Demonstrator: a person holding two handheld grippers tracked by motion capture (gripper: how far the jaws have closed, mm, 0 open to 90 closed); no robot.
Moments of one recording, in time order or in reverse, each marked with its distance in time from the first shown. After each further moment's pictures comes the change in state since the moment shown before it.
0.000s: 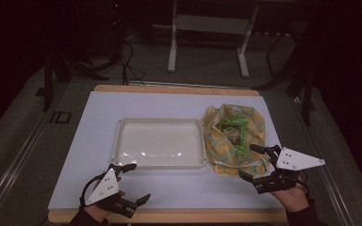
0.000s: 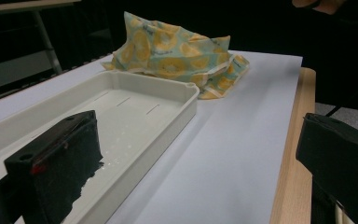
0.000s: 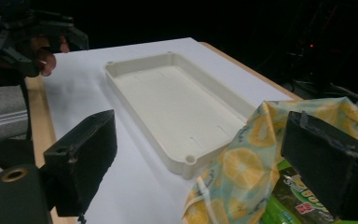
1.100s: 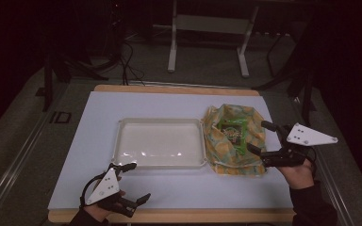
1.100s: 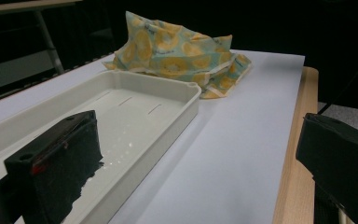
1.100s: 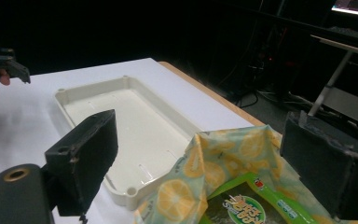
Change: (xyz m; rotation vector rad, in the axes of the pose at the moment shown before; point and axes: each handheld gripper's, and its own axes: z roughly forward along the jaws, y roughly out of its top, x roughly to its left) left arm 0.001 0.000 0.001 0.004 0.007 0.005; right arm -0.047 0.032 -0.005 -0.050 -0.125 0.007
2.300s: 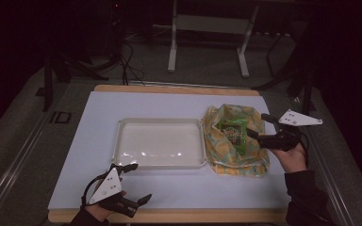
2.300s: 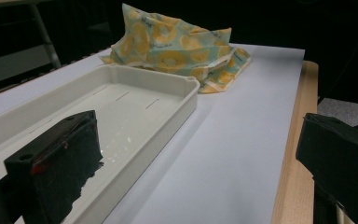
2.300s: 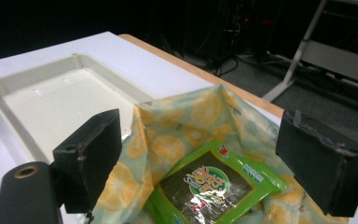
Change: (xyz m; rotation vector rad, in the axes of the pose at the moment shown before) left arm -0.001 -0.001 0.004 0.023 -0.007 0.002; right arm -0.050 -0.025 0.033 0.122 -0.100 0.124
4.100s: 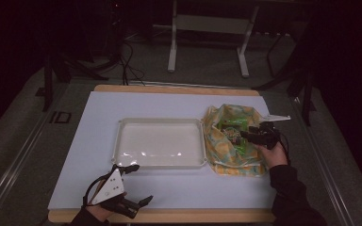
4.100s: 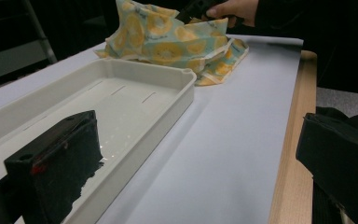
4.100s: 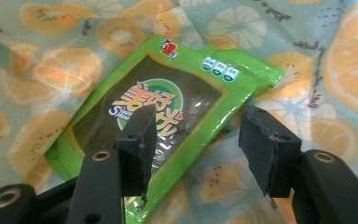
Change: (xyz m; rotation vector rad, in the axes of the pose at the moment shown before) left arm -0.003 -0.001 0.004 0.033 -0.015 0.018; right arm -0.048 -0.072 0.080 0.306 -0.115 0.246
